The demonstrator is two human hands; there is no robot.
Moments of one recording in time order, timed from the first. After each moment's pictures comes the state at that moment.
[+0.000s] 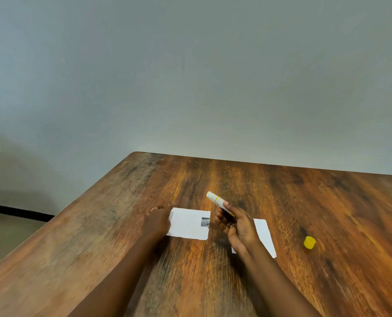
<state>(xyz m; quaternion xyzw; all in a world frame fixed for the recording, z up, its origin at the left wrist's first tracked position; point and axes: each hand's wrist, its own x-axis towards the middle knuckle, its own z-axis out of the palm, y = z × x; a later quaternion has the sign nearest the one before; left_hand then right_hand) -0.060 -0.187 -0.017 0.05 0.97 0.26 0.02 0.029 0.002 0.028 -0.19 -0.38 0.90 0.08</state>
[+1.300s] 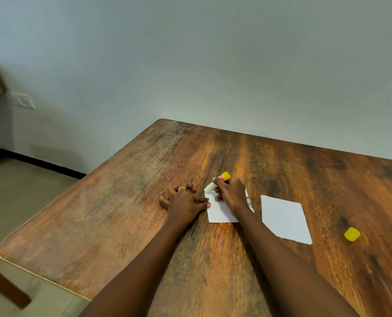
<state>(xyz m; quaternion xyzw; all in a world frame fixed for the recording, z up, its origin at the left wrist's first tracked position) -0.036 -0.199 -0.040 0.07 0.94 0.32 0.00 -0.054 -0.053 -0.020 -0.09 -0.81 0.56 0.11</state>
